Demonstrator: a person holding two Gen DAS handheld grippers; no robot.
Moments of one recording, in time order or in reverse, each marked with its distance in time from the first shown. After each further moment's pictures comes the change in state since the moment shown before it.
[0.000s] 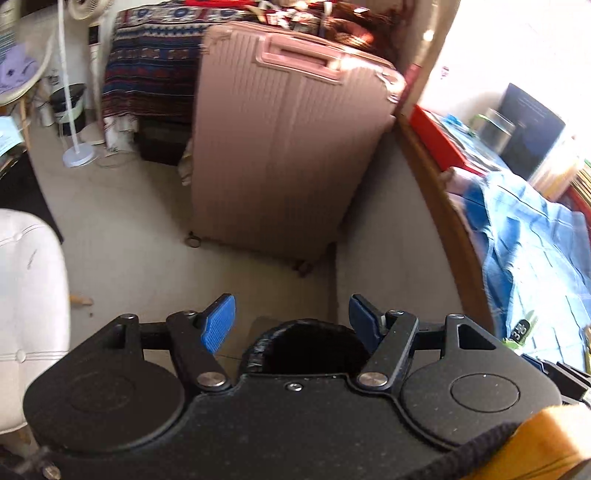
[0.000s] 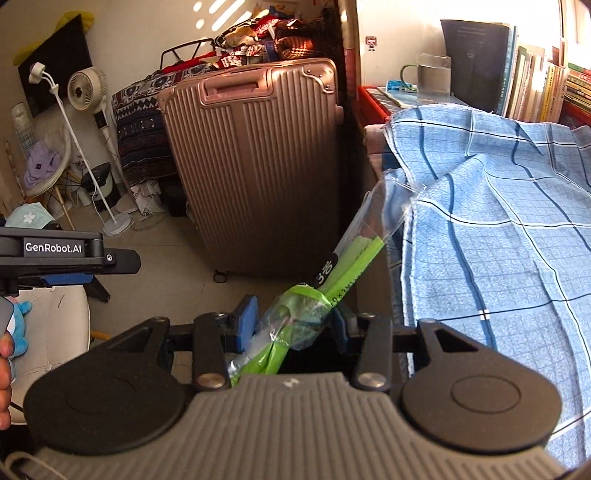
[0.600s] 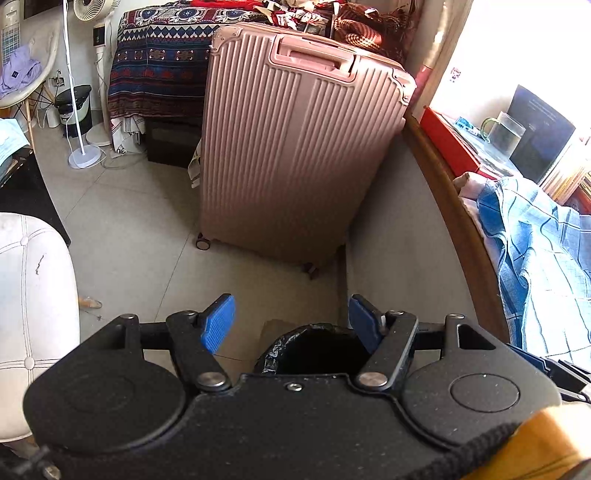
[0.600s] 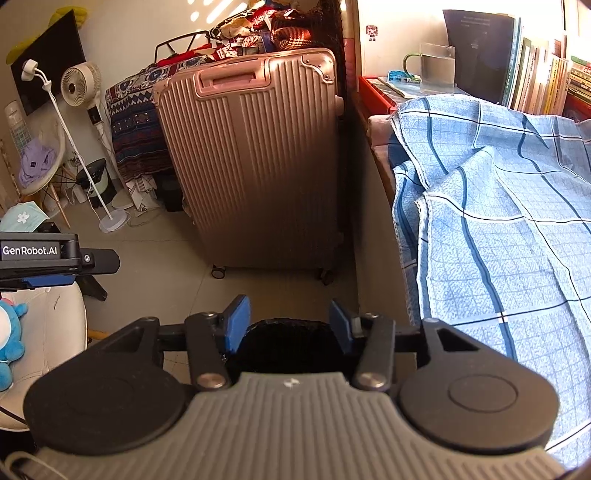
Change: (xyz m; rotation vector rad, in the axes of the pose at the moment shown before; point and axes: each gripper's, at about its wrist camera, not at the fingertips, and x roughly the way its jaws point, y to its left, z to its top) left arm 0.002 0.013 0.006 0.008 -0.001 0.014; right arm 0.015 0.004 0.004 0.016 0.022 -0.016
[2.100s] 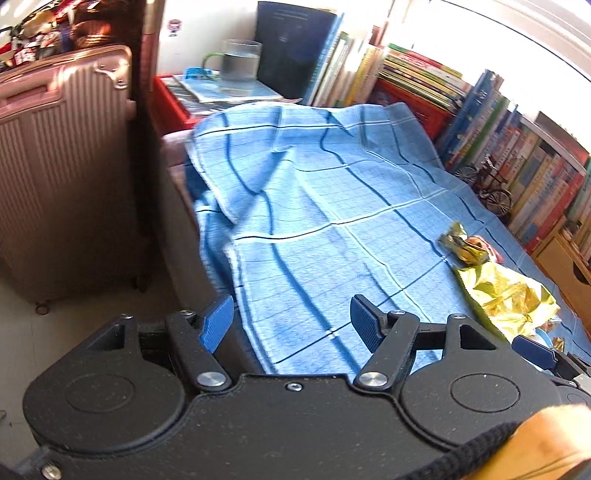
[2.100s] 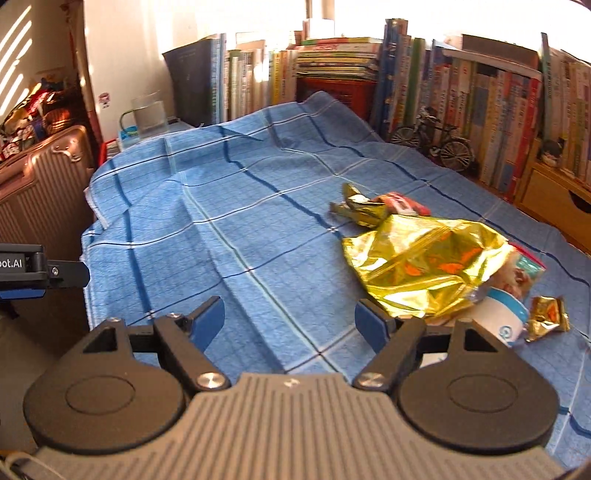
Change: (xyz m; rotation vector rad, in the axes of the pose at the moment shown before) left arm 0.020 -0.267 -0.022 0.483 0.110 -0.467; right arm -0.112 -0.157 -0.048 0.414 -0.126 -0.595
